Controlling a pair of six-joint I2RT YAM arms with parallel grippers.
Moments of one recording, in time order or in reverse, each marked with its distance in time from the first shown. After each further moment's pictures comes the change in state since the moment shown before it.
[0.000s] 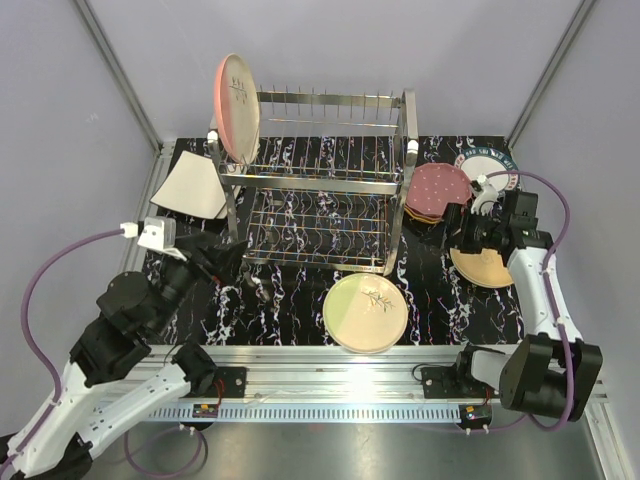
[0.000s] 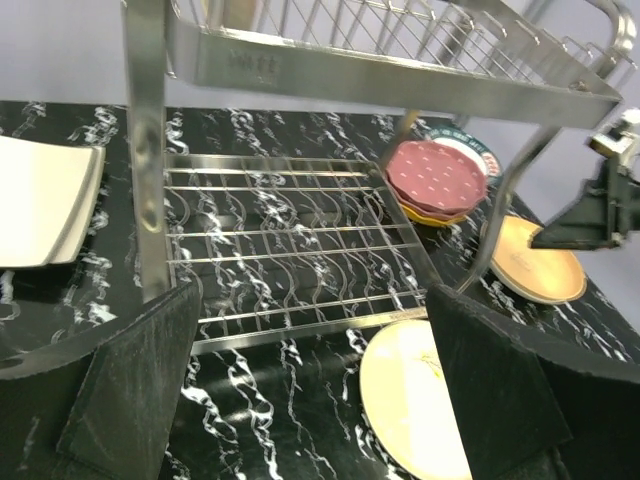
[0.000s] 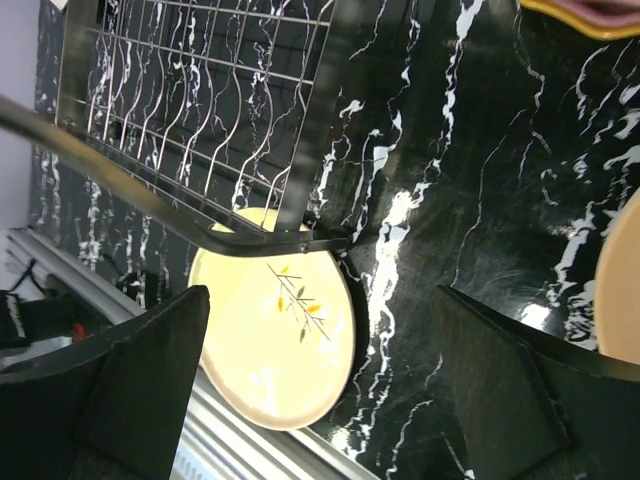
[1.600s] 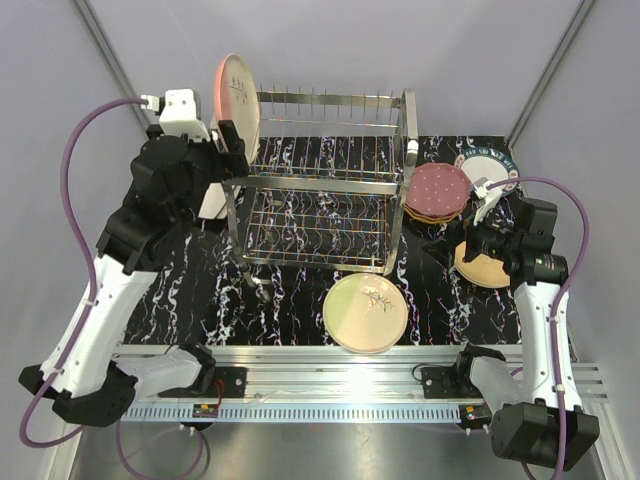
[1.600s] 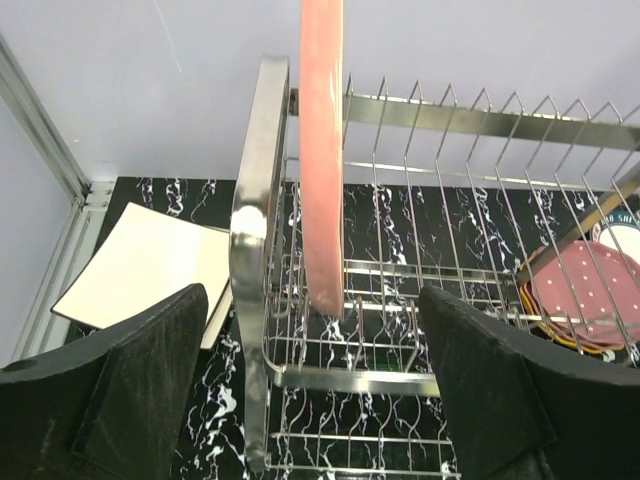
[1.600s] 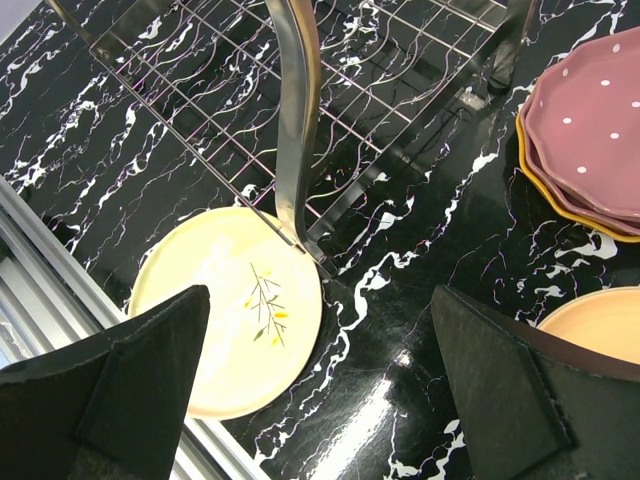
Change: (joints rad) left arm 0.232 0.749 0.748 -0.114 -0.113 0.150; right arm -0.004 -0.286 0.016 -0.064 -0.134 -0.370
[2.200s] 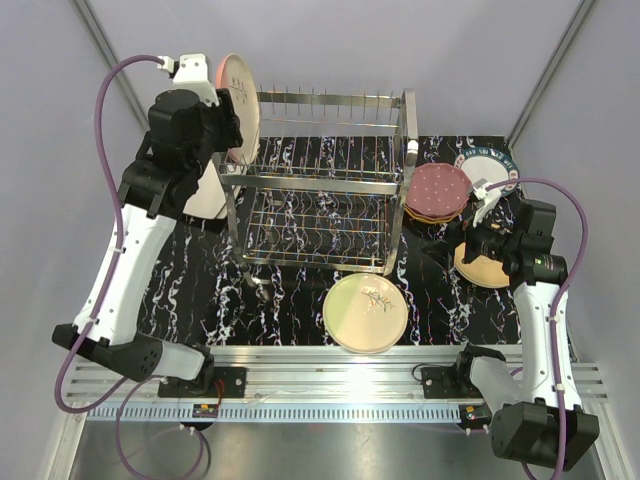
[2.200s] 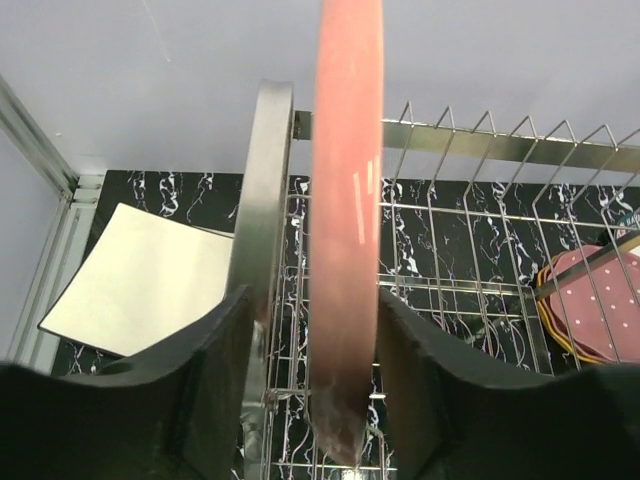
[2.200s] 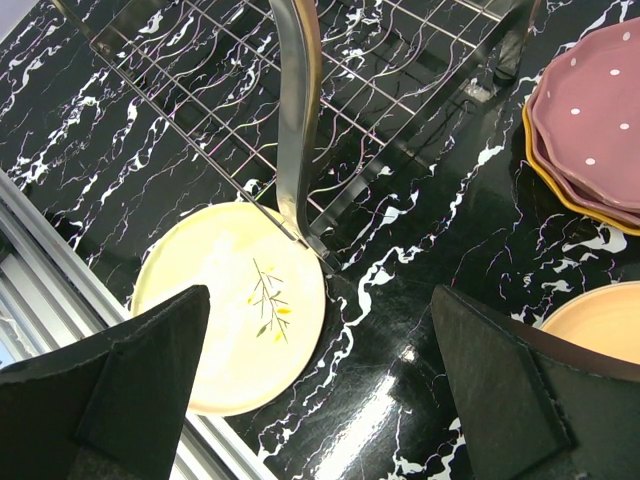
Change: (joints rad) left arm 0.169 0.254 0.230 -0.064 0.174 -0.013; right arm 0.000 0.000 -0.010 -0.007 -0.001 -0.002
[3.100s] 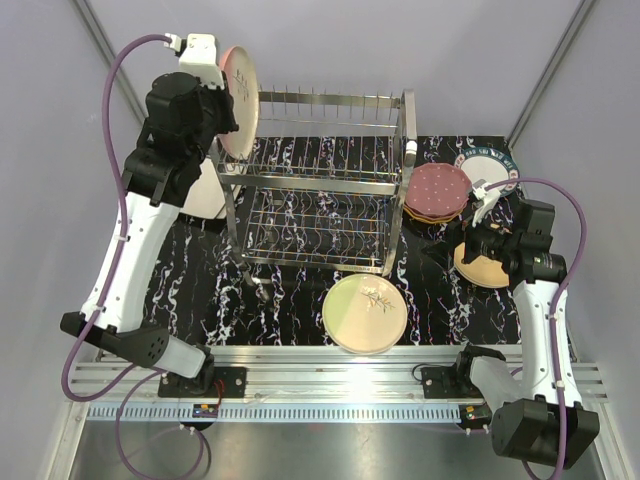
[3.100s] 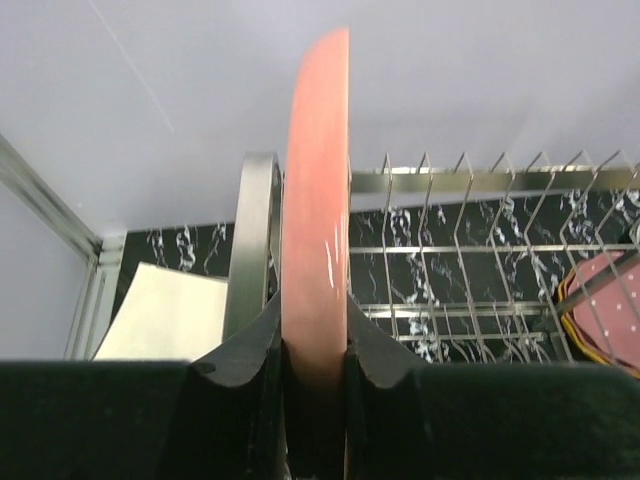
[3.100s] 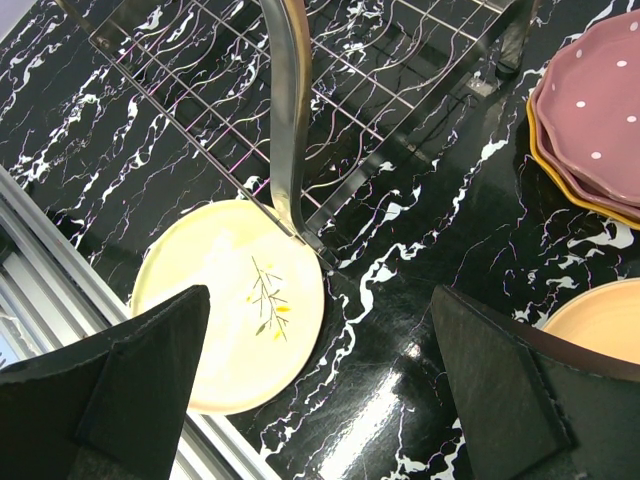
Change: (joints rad) left arm 0.005 0.085 0.130 0.021 0.040 0.140; right arm 0.000 0.008 -0.005 -0.003 0.000 0.000
